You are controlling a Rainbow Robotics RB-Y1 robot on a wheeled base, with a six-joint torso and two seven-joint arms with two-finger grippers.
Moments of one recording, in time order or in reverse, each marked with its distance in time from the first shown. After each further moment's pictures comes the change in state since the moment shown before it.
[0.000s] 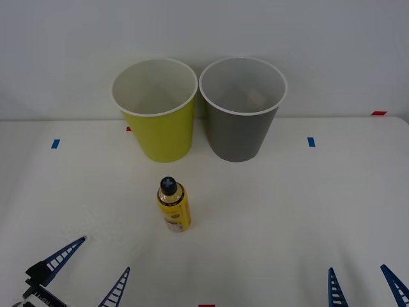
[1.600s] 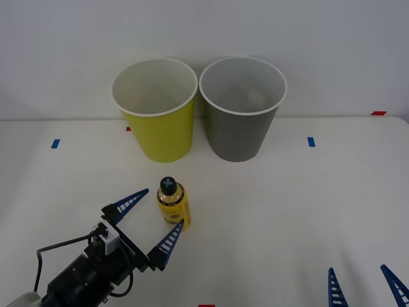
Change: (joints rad) right arm 0.000 0.000 0.000 0.000 0.000 0.000 0.000; left arm -0.516 0.037 -0.298 0.156 0.190 0.127 0.024
